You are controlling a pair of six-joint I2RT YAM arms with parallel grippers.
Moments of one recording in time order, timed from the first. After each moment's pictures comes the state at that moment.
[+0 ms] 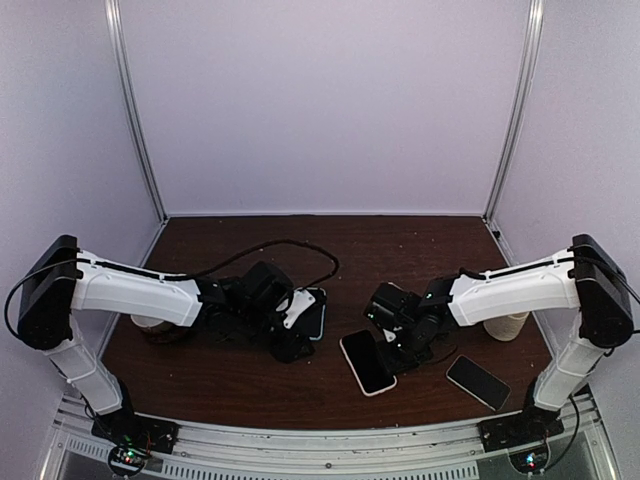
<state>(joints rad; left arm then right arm) -1.00 1.64 0.94 -0.21 0.13 -0.13 1.01 1.66 0.98 -0.67 -0.01 0.69</state>
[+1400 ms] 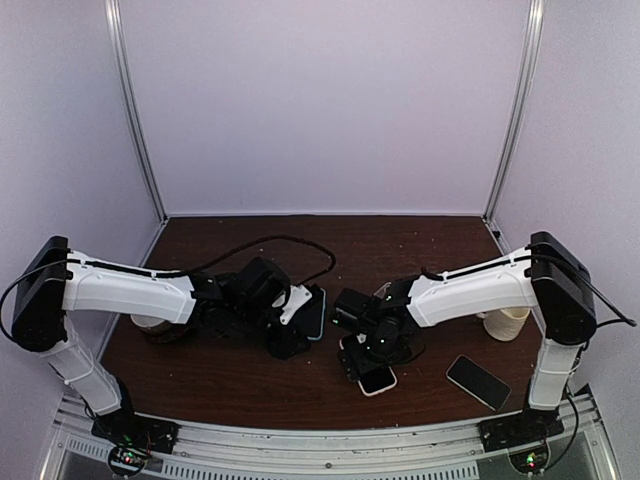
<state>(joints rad) -1.00 1.60 0.96 -0.26 0.08 -0.12 1.08 1.87 1.20 -0.73 0.12 0.68</state>
